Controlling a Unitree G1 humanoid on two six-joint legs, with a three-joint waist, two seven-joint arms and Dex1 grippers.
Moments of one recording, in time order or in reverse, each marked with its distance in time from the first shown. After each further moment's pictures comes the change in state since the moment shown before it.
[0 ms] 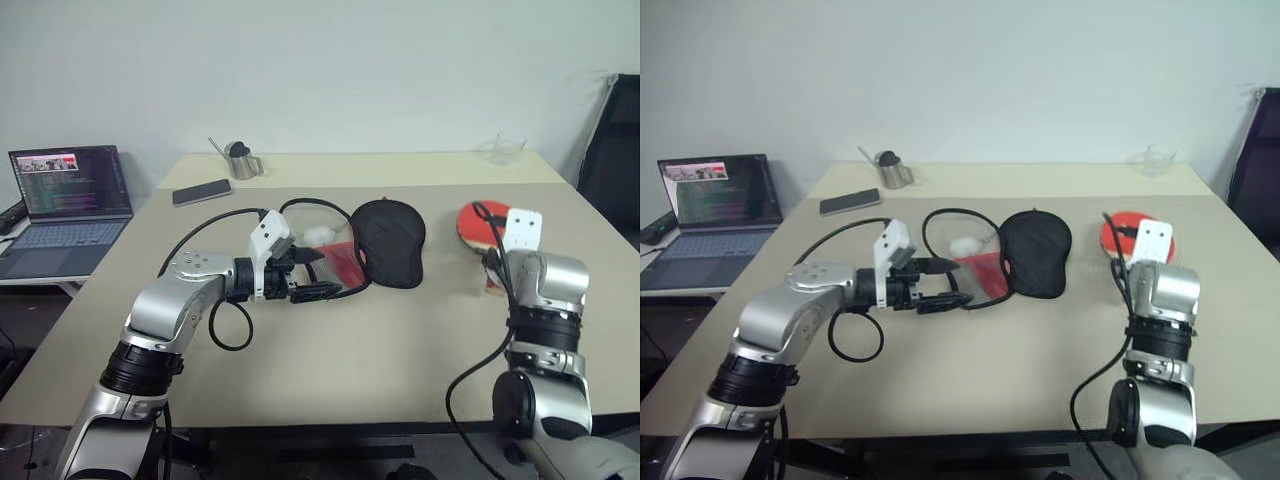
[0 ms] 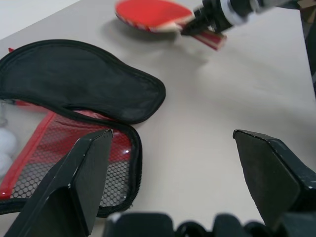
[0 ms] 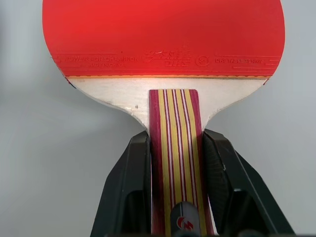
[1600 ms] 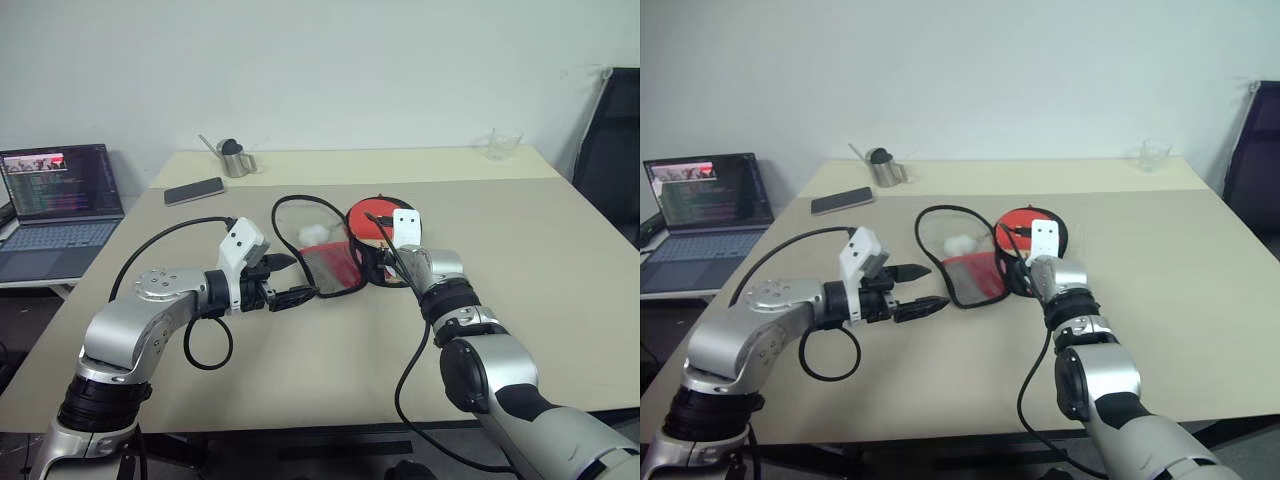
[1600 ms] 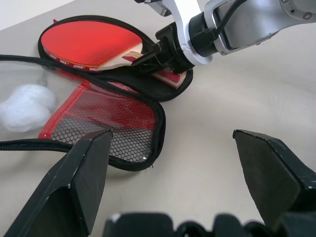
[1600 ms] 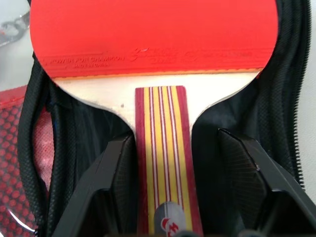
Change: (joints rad) left arm 0.153 0.077 0.125 -0.213 -0.077 0.150 0.151; right arm -0.240 0.224 0.168 0.722 0.084 -0.521 -0.022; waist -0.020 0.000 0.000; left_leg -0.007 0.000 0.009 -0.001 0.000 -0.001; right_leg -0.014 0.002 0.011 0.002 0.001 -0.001
